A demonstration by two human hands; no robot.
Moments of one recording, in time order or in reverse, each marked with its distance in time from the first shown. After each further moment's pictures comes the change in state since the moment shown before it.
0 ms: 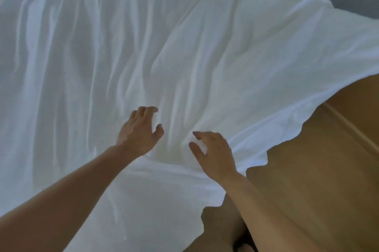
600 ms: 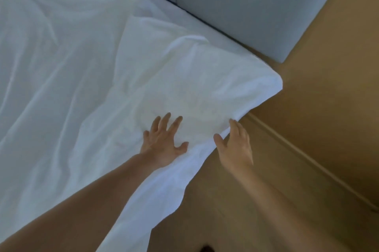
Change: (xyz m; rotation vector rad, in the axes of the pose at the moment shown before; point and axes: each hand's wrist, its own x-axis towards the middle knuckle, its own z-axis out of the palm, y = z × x) left_hand 0.191 0.404 0.119 0.152 -0.318 0.263; right_hand 0.077 0.291 -0.308 0.035 0.273 0.510
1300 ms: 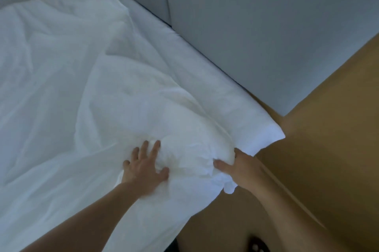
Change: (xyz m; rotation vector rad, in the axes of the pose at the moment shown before) left_hand 0.169 0.042 0.000 0.000 -0.074 -0.311; right_hand 0.241 0.061 -0.086 -0.032 -0.411 0.083
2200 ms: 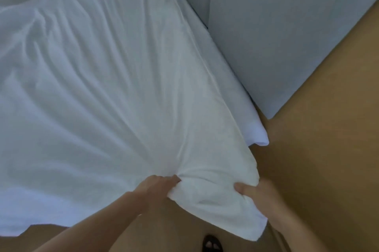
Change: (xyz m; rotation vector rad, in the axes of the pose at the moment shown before) left_hand -0.196 0.149 0.078 -0.154 -0.166 0.199; right_hand -0.122 0.135 -0.116 0.362 -0.284 -0.028
